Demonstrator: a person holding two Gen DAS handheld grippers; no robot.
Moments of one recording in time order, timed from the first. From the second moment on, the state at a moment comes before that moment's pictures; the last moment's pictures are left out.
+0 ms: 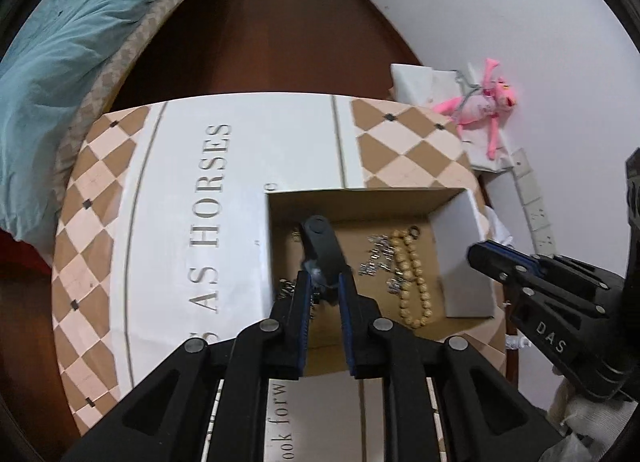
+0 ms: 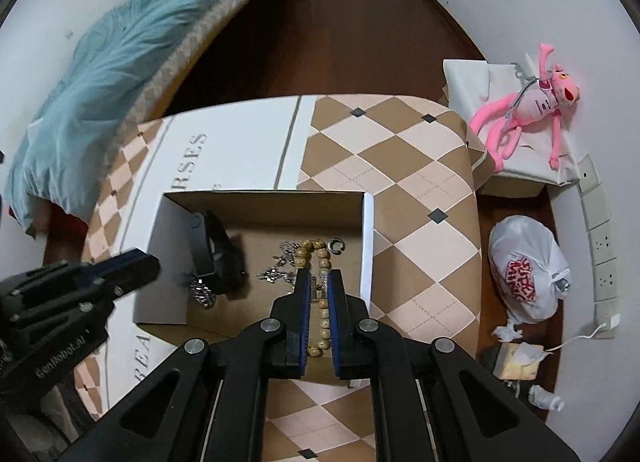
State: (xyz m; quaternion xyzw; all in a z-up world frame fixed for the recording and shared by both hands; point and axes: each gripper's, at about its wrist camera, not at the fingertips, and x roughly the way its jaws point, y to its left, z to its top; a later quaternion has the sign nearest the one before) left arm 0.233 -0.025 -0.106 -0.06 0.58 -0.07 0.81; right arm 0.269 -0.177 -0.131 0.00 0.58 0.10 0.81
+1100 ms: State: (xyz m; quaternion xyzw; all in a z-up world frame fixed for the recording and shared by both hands) left arm 0.183 -0.007 -0.096 -0.03 0.54 0.02 0.84; right arm 0.212 -0.184 -0.116 -0.04 0.56 0.02 0.83
